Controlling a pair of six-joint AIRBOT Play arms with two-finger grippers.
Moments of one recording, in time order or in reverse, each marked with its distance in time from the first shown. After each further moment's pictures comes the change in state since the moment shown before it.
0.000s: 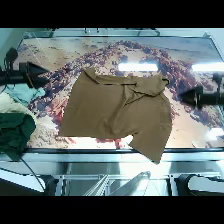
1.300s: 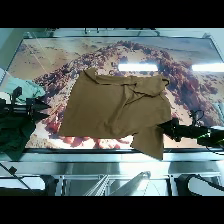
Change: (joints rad) left arm 0.147 0.163 -0.466 0.342 -0.116 0.049; right arm 0.103 0.147 -0.593 0.122 -0.284 -0.031
